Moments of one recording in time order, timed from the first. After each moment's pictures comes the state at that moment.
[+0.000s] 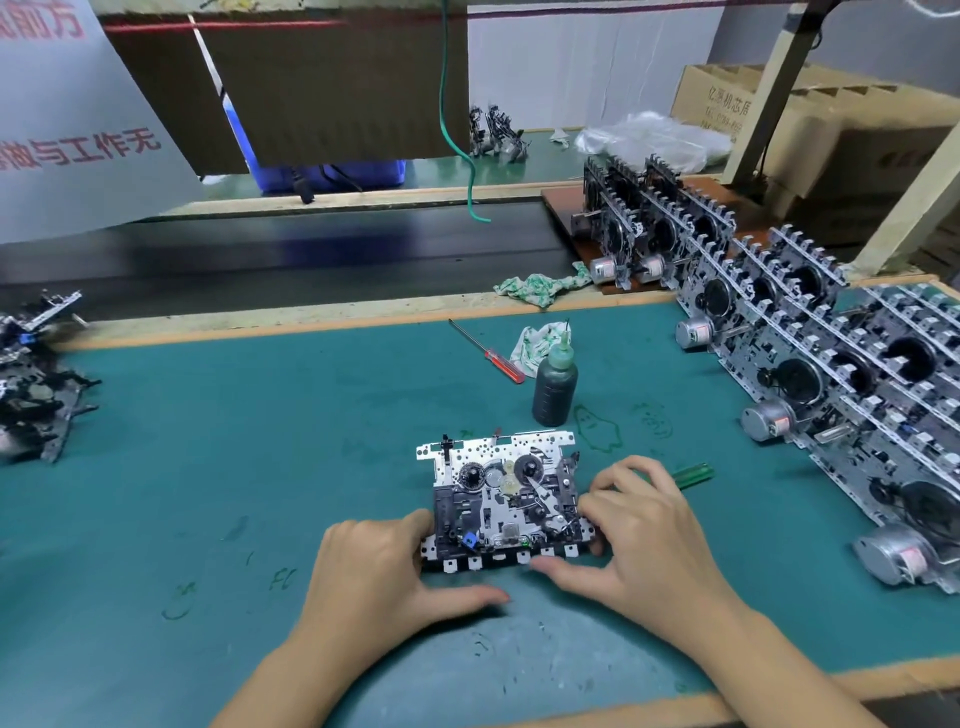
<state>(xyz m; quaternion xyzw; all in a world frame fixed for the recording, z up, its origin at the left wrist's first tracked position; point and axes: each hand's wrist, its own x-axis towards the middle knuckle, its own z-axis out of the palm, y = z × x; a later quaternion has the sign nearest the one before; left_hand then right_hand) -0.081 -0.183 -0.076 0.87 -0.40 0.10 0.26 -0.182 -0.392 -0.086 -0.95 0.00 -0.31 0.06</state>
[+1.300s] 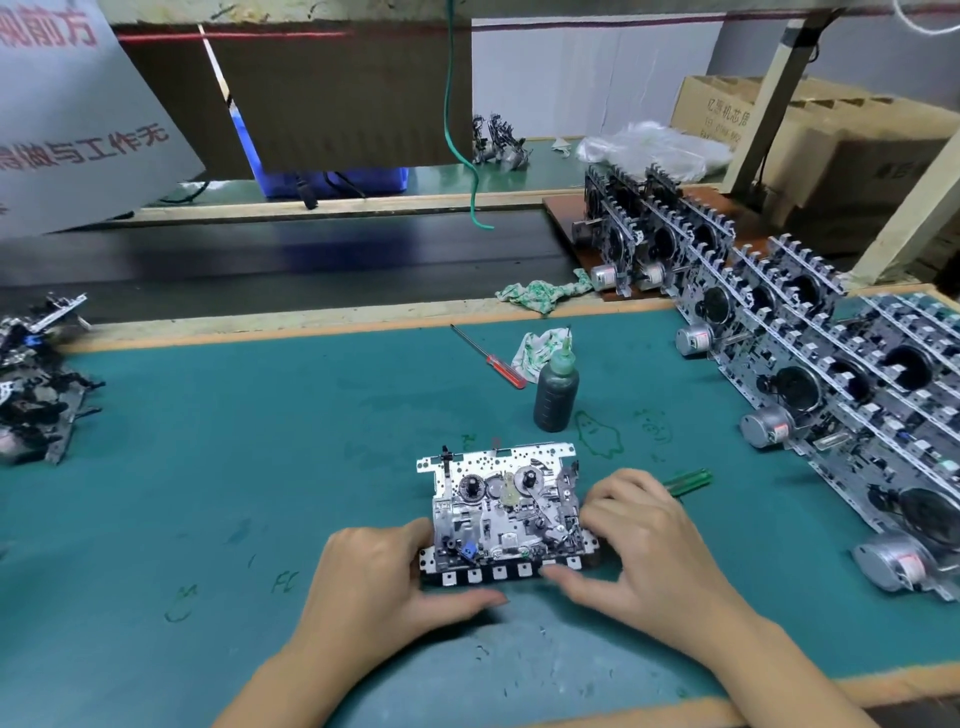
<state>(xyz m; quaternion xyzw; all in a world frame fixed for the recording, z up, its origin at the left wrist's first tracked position) -0.082 -0.177 -0.076 0.86 -0.43 0.08 0.26 -0.187 -0.394 -0.080 -0.96 -0.02 -0.25 0.10</state>
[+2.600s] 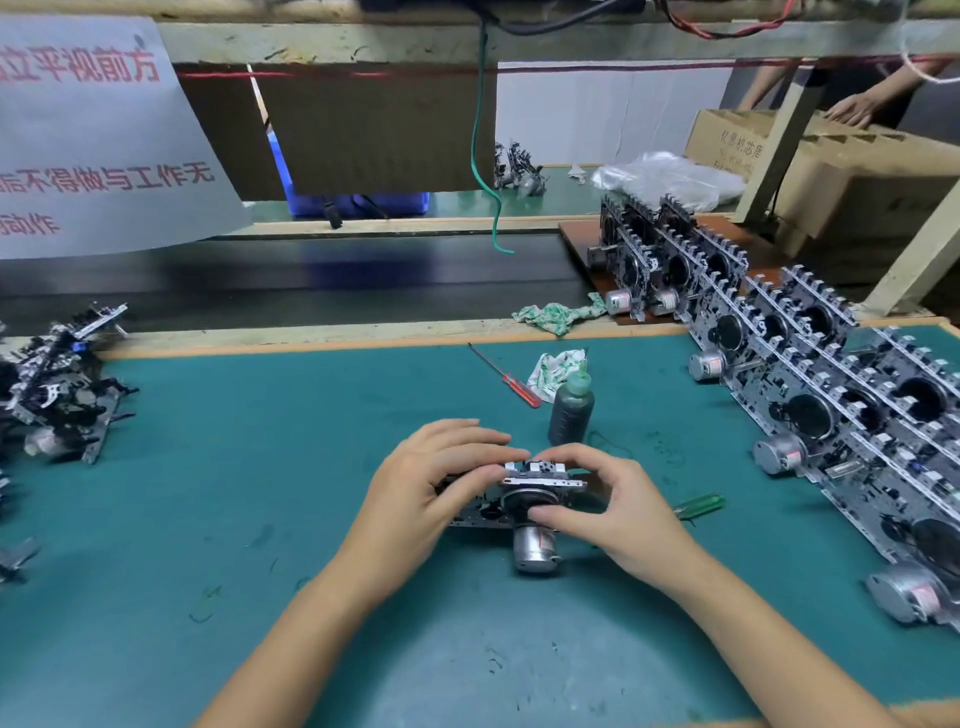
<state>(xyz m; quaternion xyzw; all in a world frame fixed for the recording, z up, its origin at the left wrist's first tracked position) -0.051 -0.207 -0.039 0.77 -0.43 -0.03 0.47 -0.148 -0.387 -0.054 -0.82 0.07 -0.11 0.55</state>
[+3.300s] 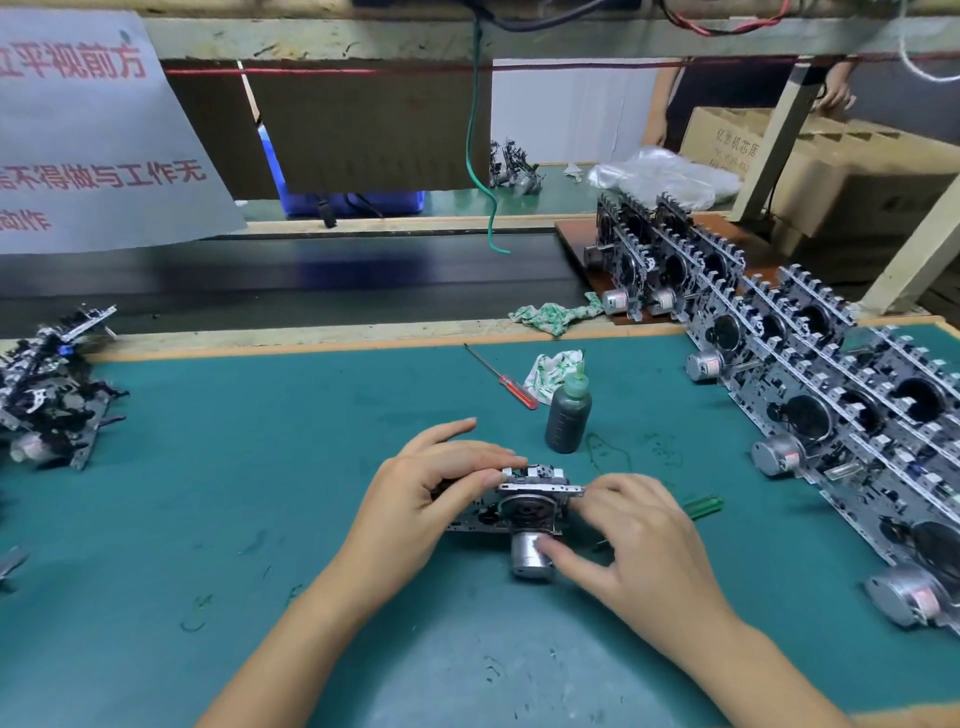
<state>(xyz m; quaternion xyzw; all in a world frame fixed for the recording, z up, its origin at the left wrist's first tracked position) -0.053 -0.209 -0.040 0.74 -0.41 -0.07 0.53 -0.172 -0.379 -0.062 -0.95 0.04 -0.27 0.14</state>
